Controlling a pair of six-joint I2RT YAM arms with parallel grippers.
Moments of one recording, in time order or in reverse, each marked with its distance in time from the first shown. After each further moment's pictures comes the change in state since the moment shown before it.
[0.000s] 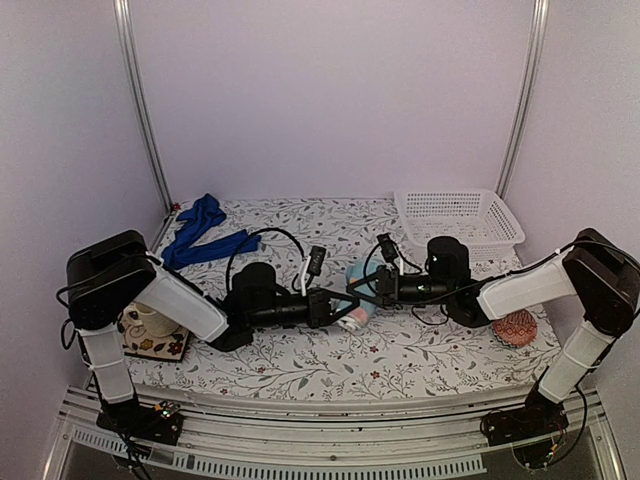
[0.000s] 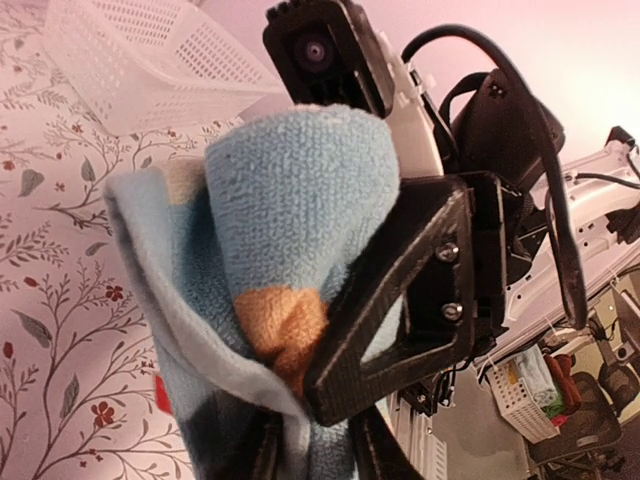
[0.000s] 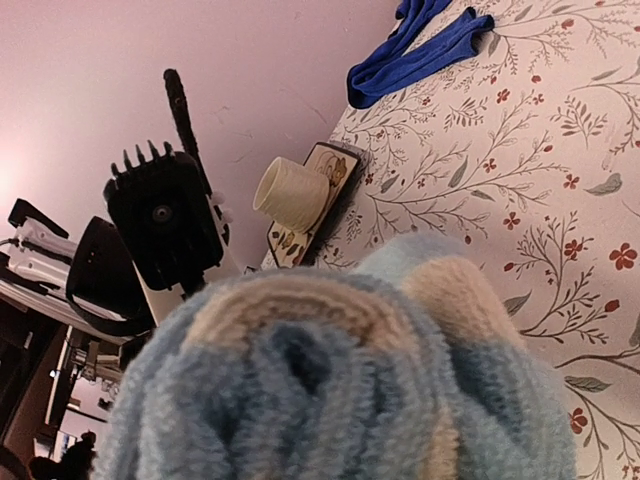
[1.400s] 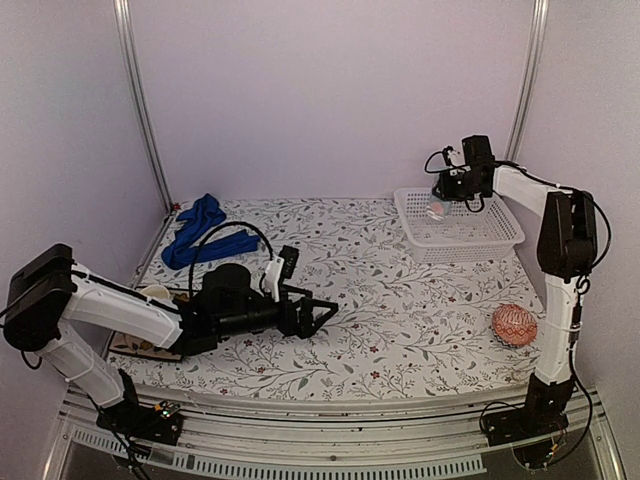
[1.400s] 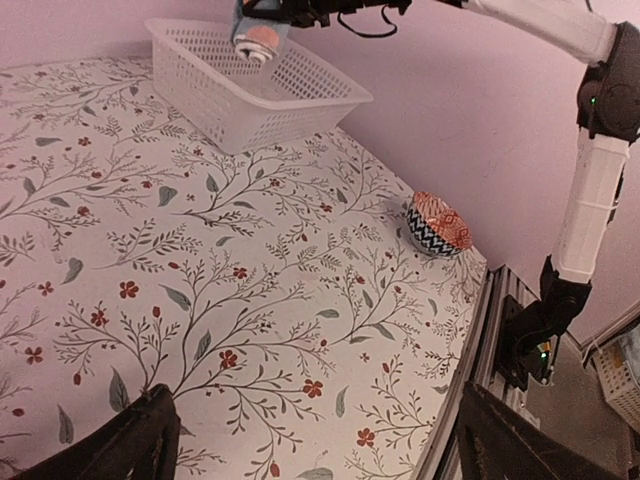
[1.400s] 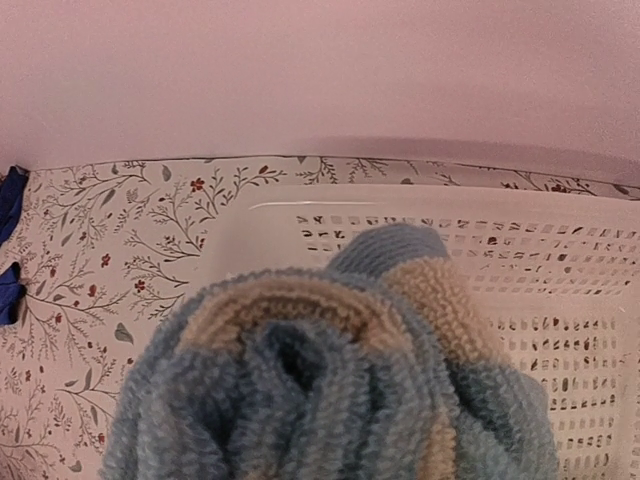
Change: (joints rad) left arm -0.051 -0.359 -0.149 -0.354 -0.282 0.245; right arm -0.572 0.456 1.170 -1.143 0.425 -0.727
